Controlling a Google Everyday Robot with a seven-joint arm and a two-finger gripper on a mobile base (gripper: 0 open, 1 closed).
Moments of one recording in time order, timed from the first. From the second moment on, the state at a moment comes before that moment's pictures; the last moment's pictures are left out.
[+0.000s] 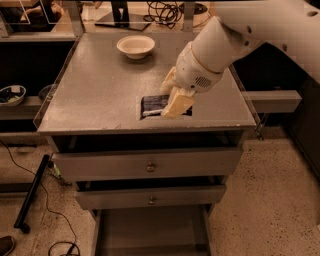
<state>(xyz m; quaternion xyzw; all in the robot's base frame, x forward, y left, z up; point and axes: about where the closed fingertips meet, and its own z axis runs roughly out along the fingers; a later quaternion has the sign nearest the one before) 0.547 -0.024 0.902 -0.71 0.64 0.09 0.26</state>
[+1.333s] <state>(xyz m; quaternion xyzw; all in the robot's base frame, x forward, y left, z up) 0.473 -0.055 0.881 -0.69 0.65 0.08 0.30</state>
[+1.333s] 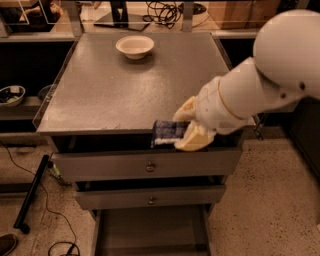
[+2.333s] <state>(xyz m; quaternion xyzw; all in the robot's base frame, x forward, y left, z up) 0.432 -0.056 0.795 -0.69 0.66 0.09 0.27</state>
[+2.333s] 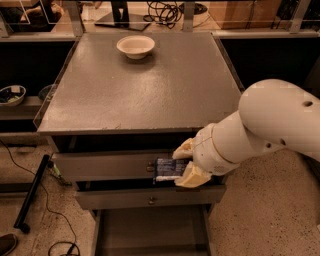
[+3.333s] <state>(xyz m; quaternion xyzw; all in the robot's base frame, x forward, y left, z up) 0.412 -0.047 0.750 -0.67 0.67 0.12 0.28</state>
